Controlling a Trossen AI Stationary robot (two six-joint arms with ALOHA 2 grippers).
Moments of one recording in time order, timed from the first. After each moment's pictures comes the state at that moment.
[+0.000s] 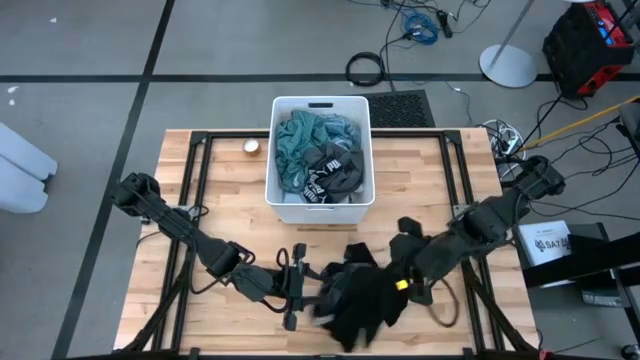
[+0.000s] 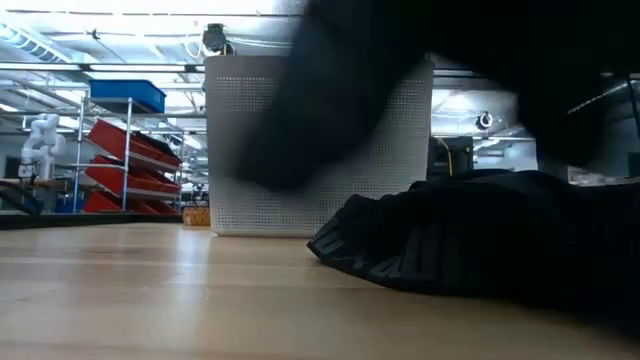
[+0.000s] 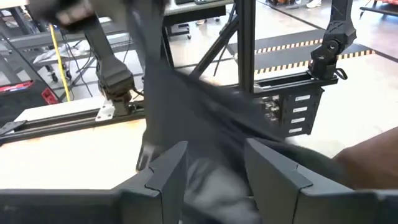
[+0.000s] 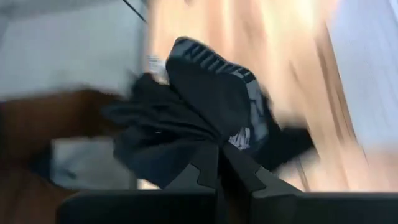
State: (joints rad) left arm -0.58 1.60 1.22 0.12 -0.45 0.01; right arm 0.60 1.39 1.53 -1.03 0.20 0.64
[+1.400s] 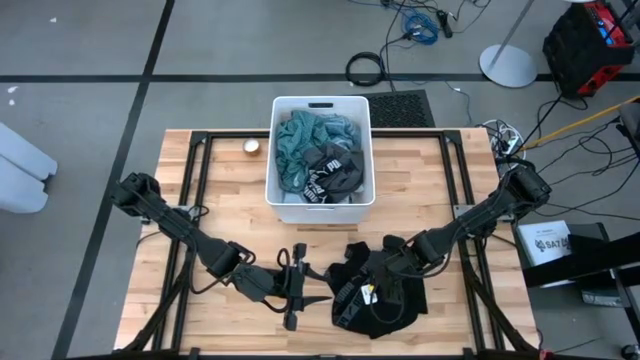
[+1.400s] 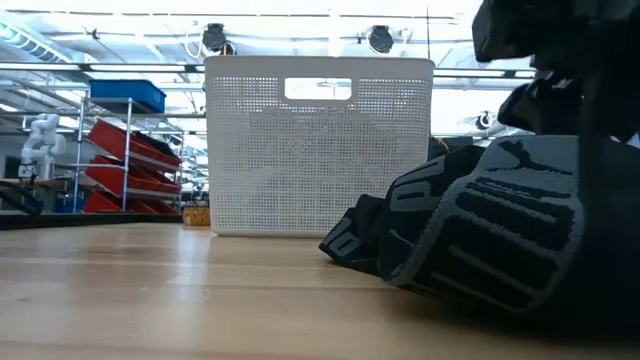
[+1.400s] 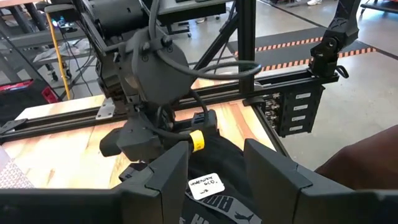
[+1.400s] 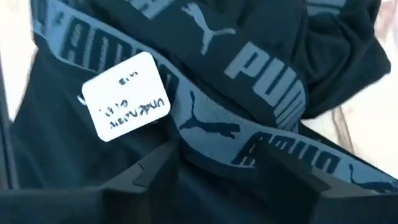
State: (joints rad) left arm -0.58 1.60 1.22 0.11 -0.45 0.01; right arm 0.50 1.56 0.97 -0.61 0.05 0.66
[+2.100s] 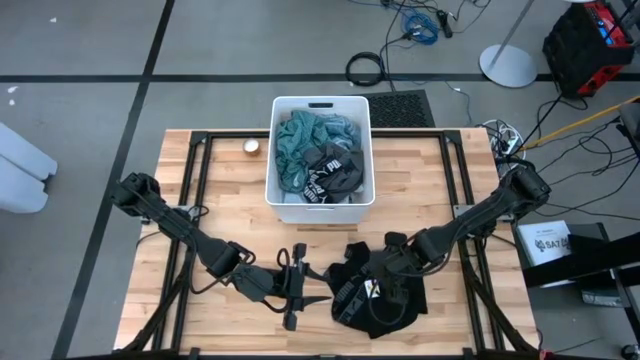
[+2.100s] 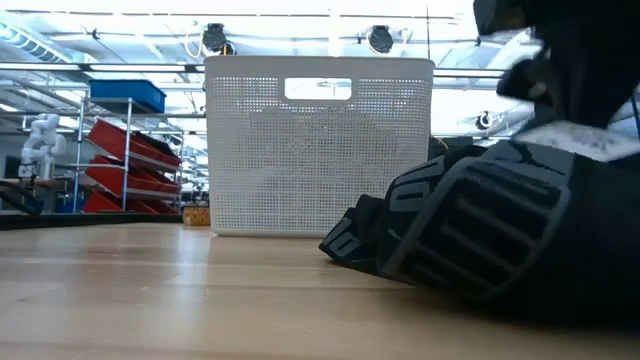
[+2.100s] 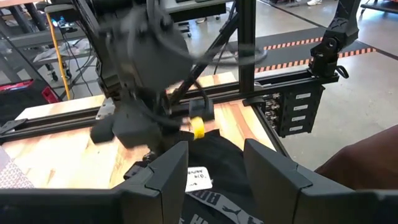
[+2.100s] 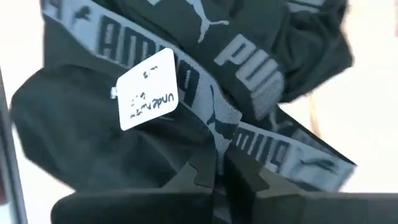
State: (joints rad) left arm -0.58 1.60 1.22 0.11 -0.45 0.01; right arm 0.50 1.56 1.08 -0.80 0.05 0.61
